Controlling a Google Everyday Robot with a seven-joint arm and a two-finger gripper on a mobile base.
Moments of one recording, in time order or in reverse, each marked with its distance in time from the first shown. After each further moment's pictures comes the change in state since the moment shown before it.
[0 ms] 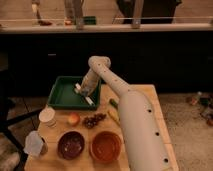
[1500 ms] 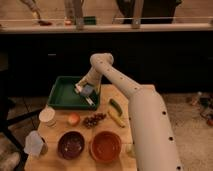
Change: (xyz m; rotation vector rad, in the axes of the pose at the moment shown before) arm 0.001 0.007 -0.027 -0.025 0.083 0.019
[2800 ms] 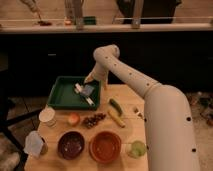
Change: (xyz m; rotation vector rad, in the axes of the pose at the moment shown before) arm -0.012 0.018 -0.070 -0.085 0.090 -0.033
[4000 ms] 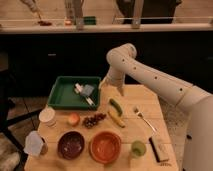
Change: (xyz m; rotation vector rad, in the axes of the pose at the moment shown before) arm -0.056 0.099 -0.093 -0.142 0.040 0.048
